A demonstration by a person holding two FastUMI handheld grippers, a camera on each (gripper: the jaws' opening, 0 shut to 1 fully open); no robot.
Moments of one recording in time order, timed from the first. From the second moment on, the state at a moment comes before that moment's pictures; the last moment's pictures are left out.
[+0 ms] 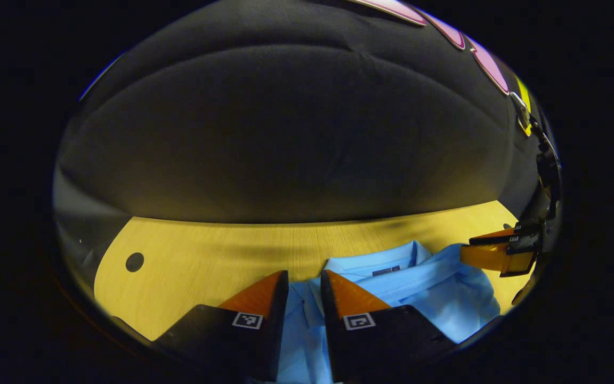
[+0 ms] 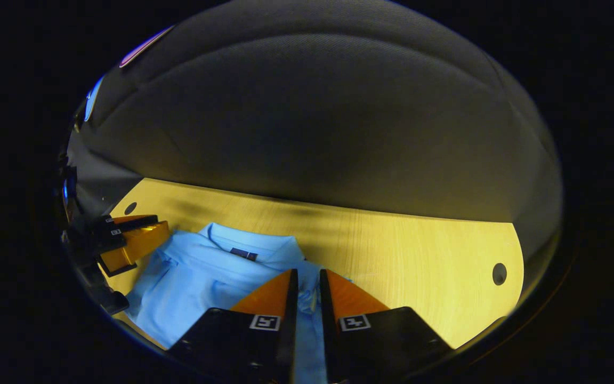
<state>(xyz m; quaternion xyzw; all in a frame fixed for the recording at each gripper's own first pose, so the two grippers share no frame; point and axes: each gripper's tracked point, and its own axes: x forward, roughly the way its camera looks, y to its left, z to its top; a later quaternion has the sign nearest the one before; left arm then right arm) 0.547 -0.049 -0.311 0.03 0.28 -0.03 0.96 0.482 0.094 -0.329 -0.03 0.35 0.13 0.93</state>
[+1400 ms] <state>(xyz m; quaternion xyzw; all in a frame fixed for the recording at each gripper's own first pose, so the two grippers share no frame) 0.106 -0.057 -0.025 0.05 0.06 -0.05 1.00 0.102 0.062 -0.032 0.00 0.15 0.09 0.98</state>
